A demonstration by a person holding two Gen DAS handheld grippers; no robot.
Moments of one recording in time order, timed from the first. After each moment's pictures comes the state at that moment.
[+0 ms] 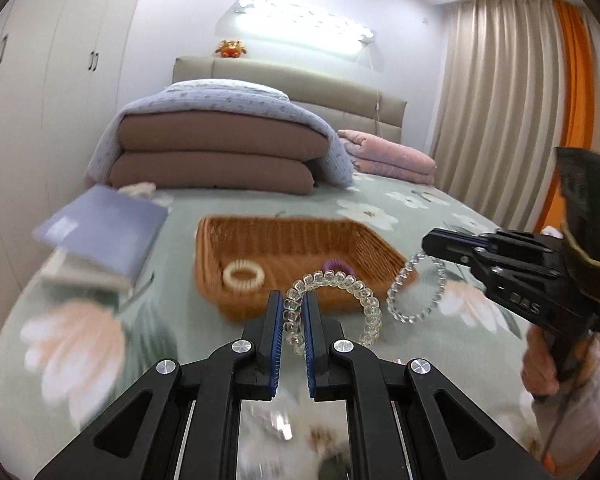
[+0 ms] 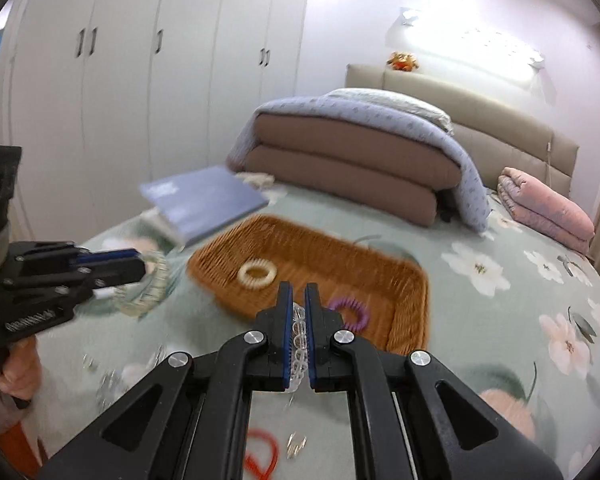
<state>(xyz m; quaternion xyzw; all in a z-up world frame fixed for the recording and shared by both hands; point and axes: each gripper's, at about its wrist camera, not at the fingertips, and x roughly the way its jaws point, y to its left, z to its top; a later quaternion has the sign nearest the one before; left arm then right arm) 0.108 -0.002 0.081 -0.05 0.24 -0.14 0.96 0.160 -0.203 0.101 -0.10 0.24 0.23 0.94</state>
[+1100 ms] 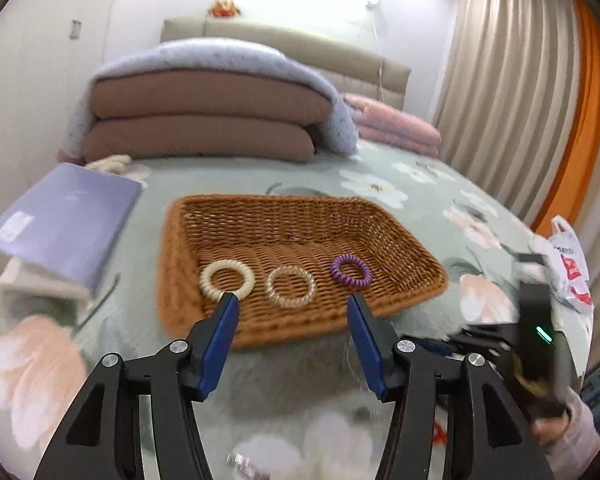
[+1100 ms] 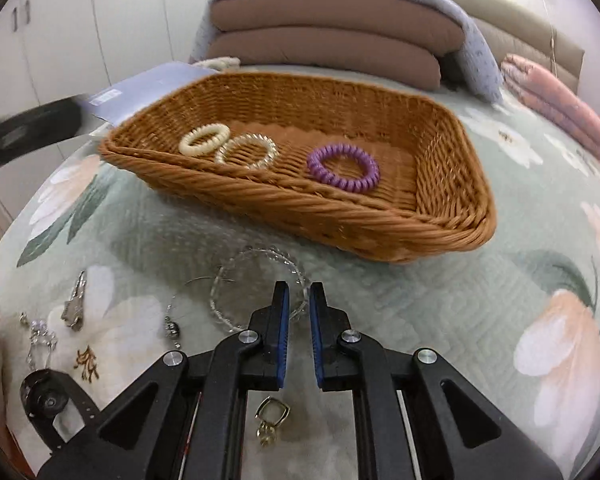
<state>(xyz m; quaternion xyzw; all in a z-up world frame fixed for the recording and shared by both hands) 0.170 -0.016 0.058 -0.05 0.30 -0.16 0.94 0.215 -0.213 -0.031 -0.07 0.43 0.20 0.88</state>
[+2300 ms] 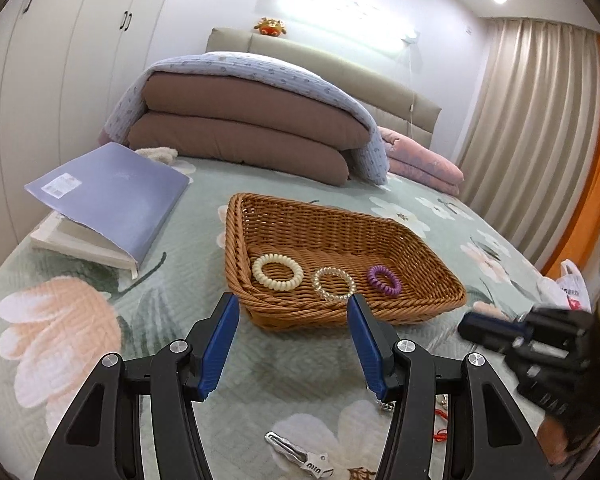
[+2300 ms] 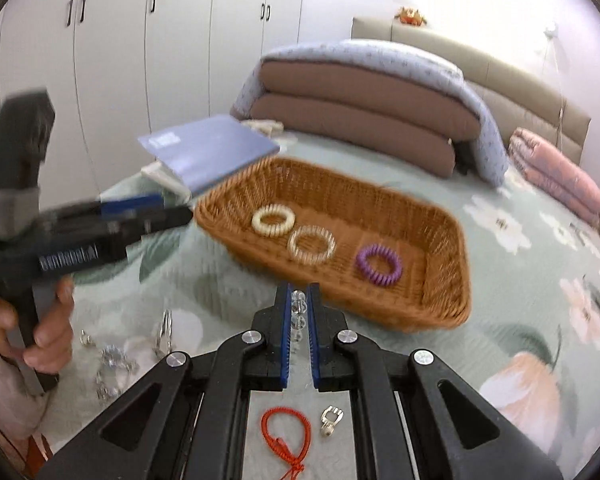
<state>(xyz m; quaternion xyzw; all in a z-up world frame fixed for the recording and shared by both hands) 0.151 0.026 0.043 -0.12 0.28 -0.11 0.95 0.164 -0.178 0.062 -0.12 0.32 0.23 0.91</state>
